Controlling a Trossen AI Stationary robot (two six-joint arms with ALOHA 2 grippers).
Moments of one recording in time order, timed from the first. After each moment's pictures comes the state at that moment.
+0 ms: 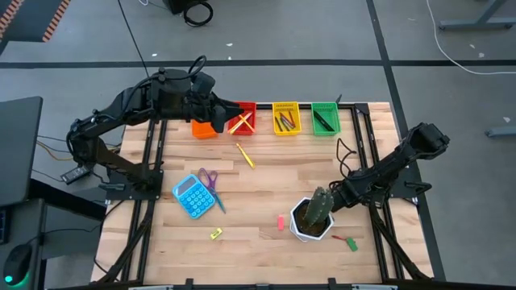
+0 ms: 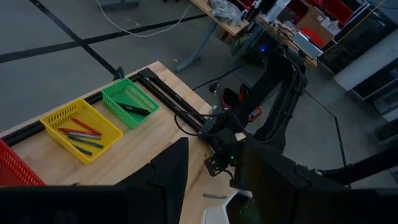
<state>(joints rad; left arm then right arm) 0.17 1.40 1.86 -0.78 -0.10 -0.62 0.47 1.45 0.60 -1.11 -0.14 2.43</state>
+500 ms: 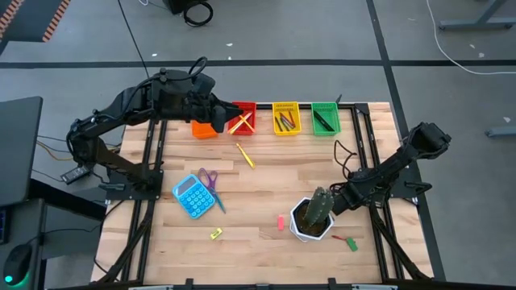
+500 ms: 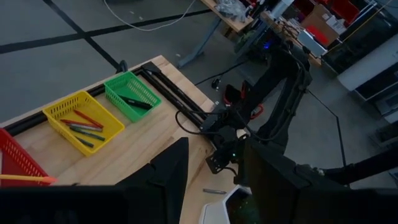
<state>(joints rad) 0.17 1.40 1.86 -0.80 -0.10 -0.65 0.53 1.44 0.55 -1.03 -0.11 2.42</state>
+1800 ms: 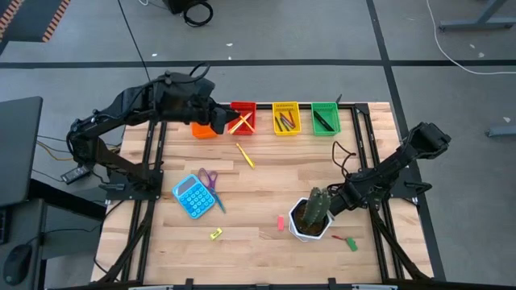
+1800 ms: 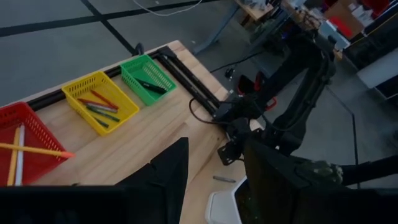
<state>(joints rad) 0.17 1.40 1.86 -0.89 -0.13 -0.69 0.50 1.44 0.58 -0.98 -0.07 2.43</state>
